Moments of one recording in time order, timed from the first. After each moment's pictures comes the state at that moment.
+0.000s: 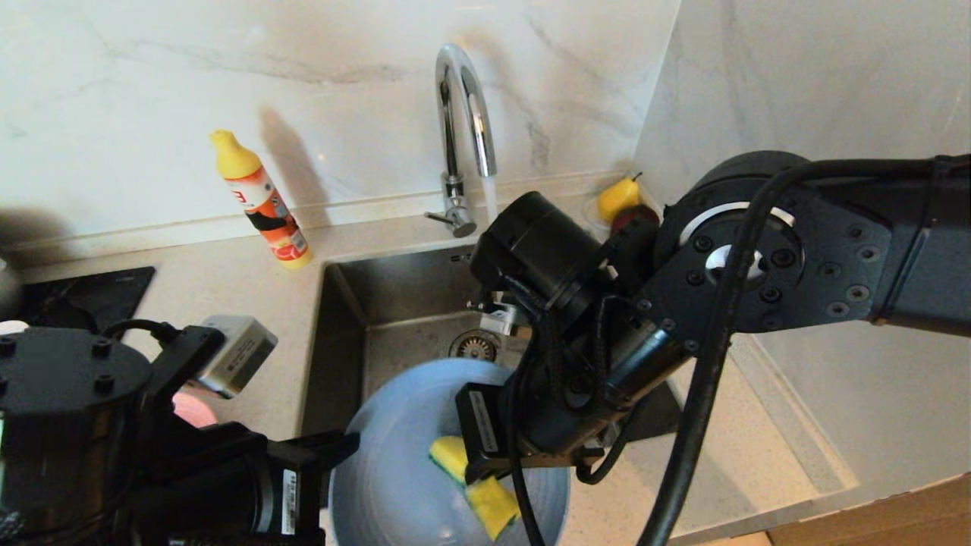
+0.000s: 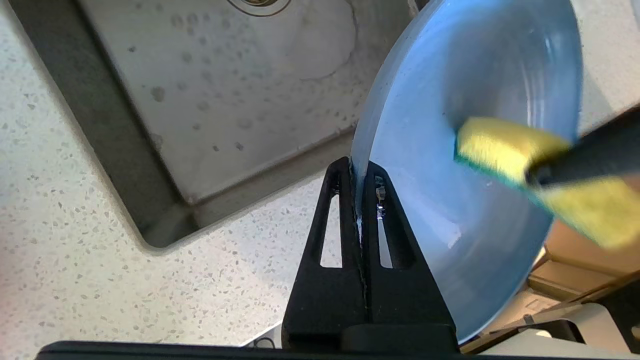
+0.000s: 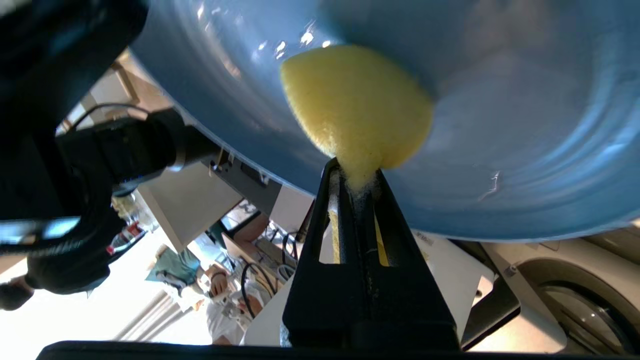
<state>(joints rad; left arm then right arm) -0.78 1.23 -0.63 -0.10 0.25 -0.36 0.90 2.03 -1.94 0.89 0.29 0.69</state>
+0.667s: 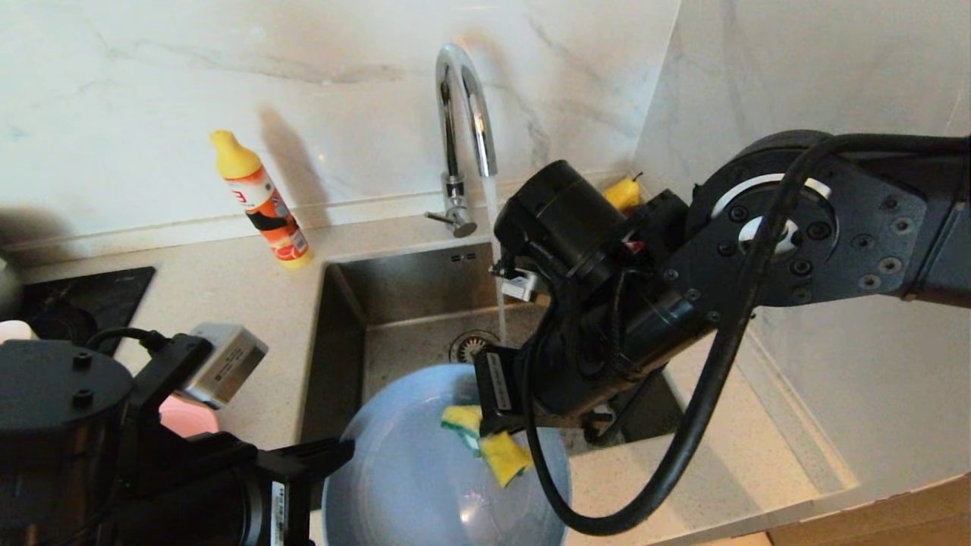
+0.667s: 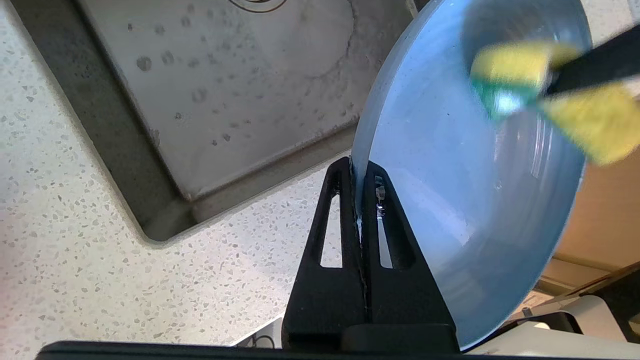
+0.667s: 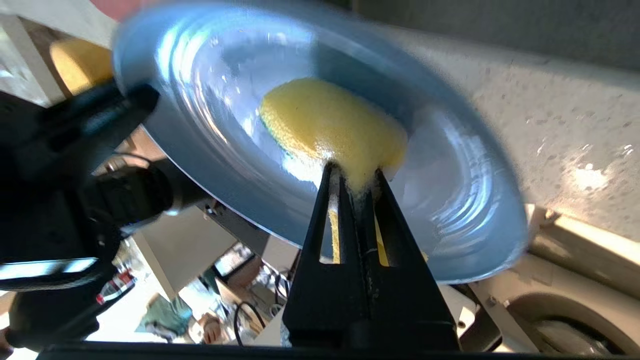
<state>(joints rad) -0.79 1.21 -0.61 -0.09 0.24 -0.36 0.86 2.00 -1.94 0.84 0.21 0.69</state>
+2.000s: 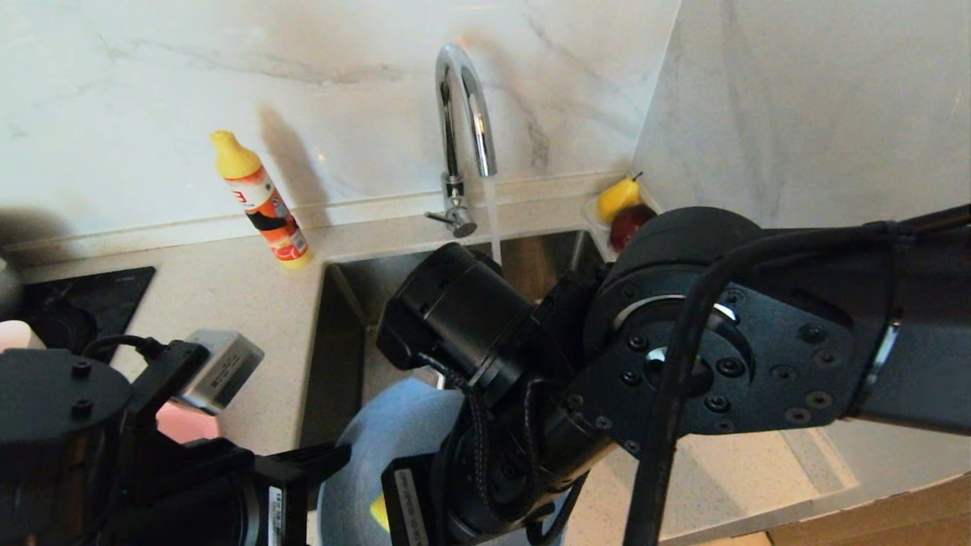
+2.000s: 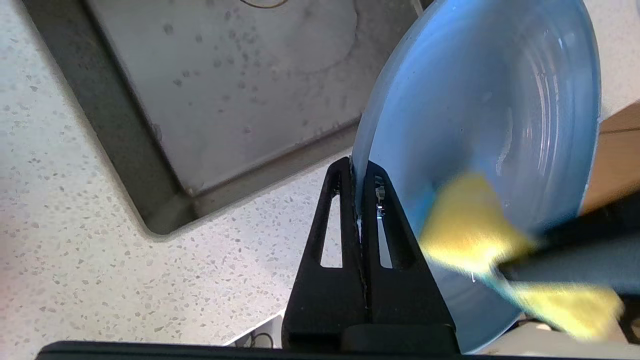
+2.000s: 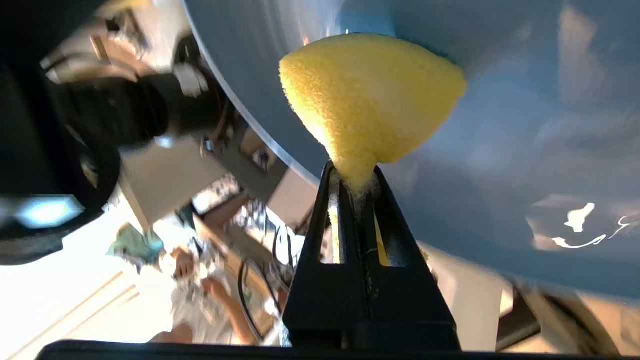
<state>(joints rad) -0.79 1.20 -0.59 -0.10 0.25 -0.37 1.05 2.07 -1.93 0.84 0.24 0.68</state>
